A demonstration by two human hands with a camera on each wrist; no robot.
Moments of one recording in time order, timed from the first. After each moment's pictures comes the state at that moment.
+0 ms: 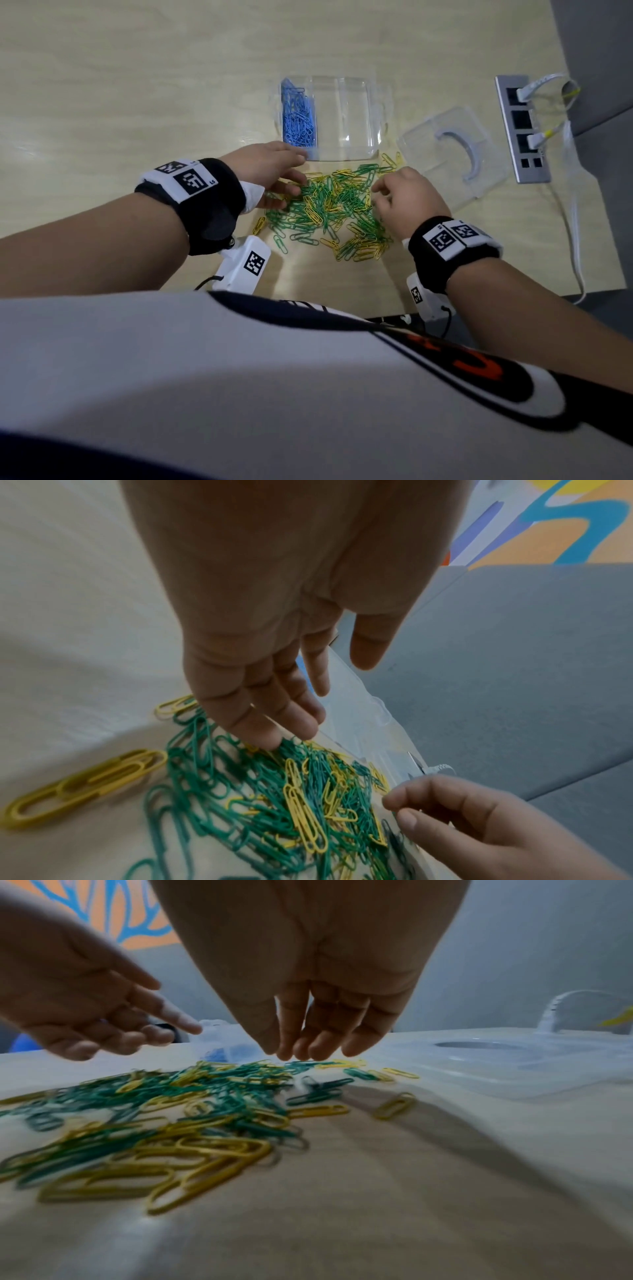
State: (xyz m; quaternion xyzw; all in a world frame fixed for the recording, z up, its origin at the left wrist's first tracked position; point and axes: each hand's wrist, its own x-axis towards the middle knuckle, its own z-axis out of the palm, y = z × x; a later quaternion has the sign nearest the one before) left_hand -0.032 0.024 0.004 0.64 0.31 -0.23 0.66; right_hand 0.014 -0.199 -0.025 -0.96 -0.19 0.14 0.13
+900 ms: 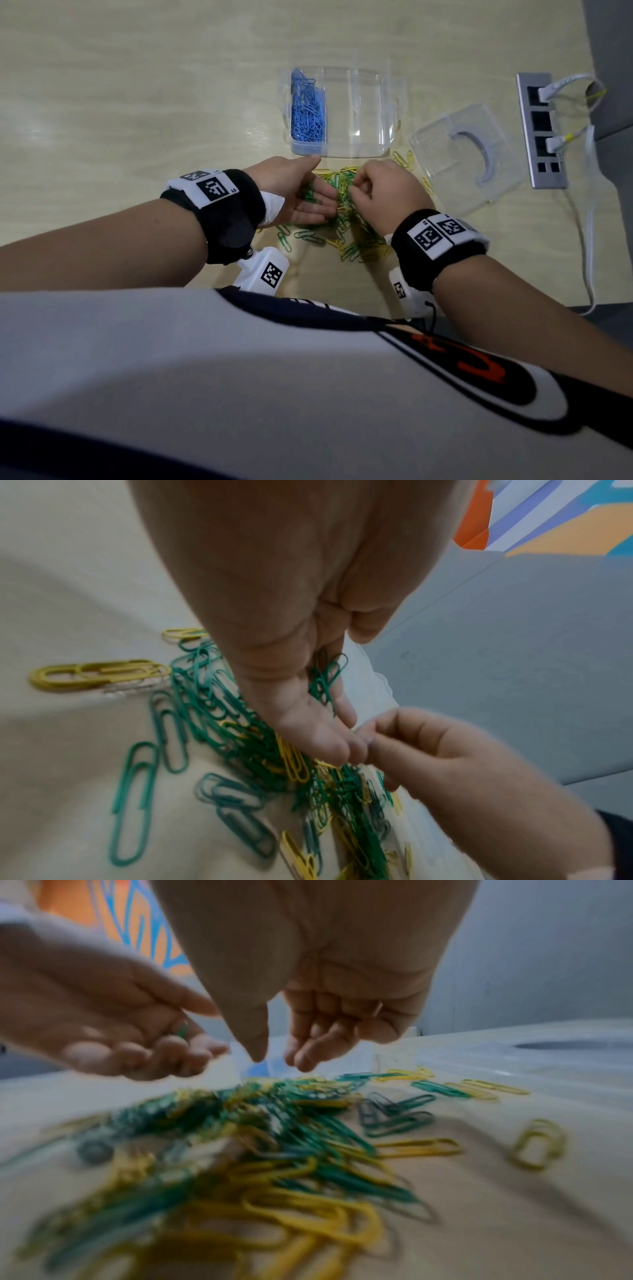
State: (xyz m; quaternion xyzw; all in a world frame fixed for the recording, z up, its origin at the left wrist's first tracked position) left_hand -0.033 0.001 -0.004 0.53 0.36 -0.32 0.70; right_hand 0.012 -0.162 -0.023 -0.95 -0.22 0.15 0.16
